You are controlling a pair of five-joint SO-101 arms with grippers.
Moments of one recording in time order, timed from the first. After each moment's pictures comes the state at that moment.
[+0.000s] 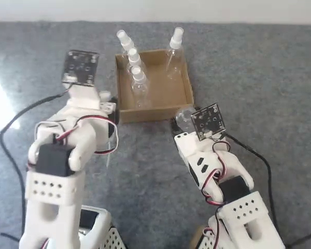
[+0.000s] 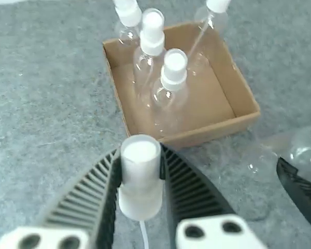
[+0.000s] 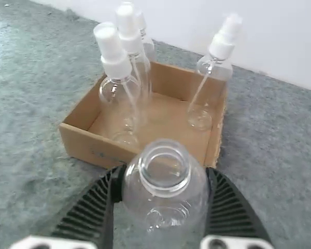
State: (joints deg) left arm 3.4 -49.0 31.9 72.0 6.5; right arm -27.1 -67.3 72.8 28.5 3.5
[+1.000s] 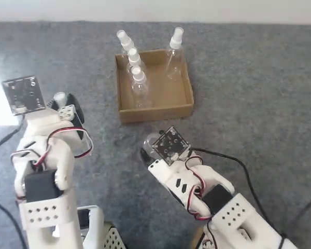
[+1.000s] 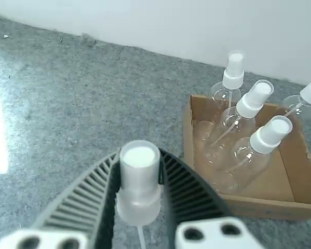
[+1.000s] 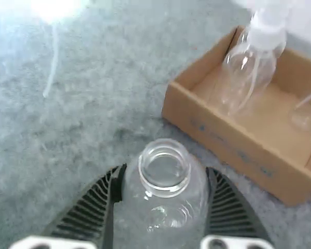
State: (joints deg) left arm -14.8 -64.1 48.2 58.5 11.2; right arm -45.3 -64.0 77.9 28.2 5.9
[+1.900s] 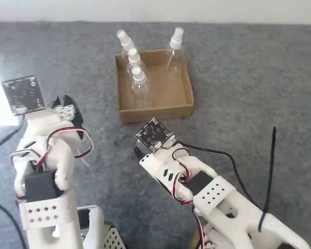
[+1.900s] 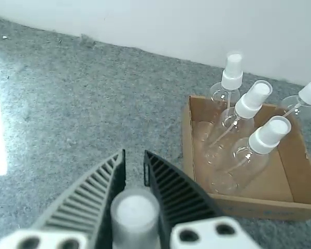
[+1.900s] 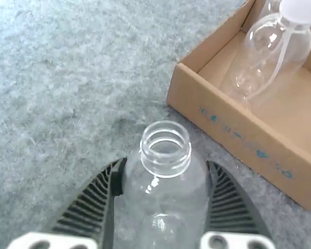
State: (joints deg) left arm -14.8 -64.1 48.2 58.5 11.3; right arm -45.7 -40.9 72.9 13.5 6.0
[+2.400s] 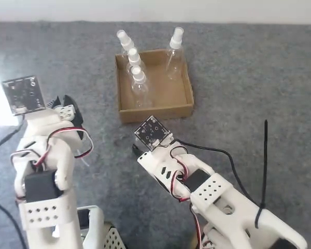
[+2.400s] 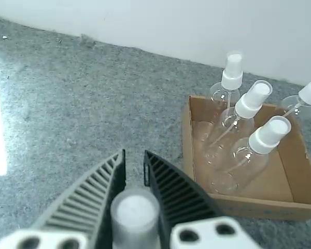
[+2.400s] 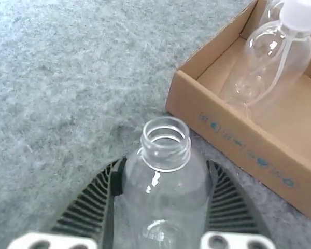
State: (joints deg) left arm -14.8 -64.1 48.2 58.5 11.3; right arm -45.7 -38.0 71.3 11.8 6.0
